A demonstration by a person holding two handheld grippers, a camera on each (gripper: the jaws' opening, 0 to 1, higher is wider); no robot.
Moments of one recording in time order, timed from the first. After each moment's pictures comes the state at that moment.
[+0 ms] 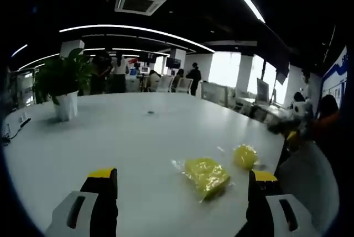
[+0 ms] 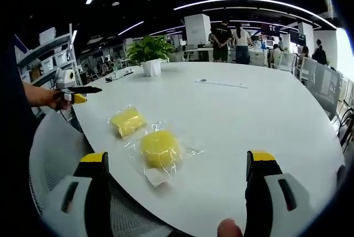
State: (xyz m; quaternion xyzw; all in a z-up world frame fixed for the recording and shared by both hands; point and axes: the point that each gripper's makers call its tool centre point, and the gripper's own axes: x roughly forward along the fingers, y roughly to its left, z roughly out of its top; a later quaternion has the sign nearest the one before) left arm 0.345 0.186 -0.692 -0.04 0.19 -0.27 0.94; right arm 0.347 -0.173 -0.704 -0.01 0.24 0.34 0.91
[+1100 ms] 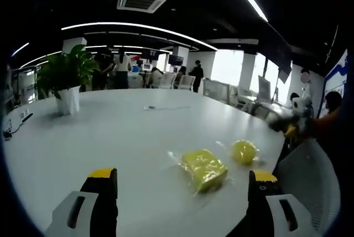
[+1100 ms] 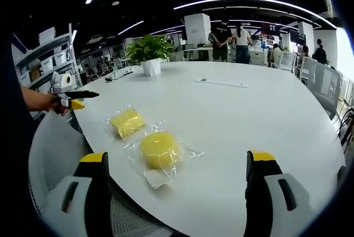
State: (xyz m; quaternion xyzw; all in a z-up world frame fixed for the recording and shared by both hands) left arm 0.333 0.182 -0.702 -0.04 0.20 -0.26 0.94; right arm 0.348 -0.168 -0.704 -0.01 0.24 0.34 0.91
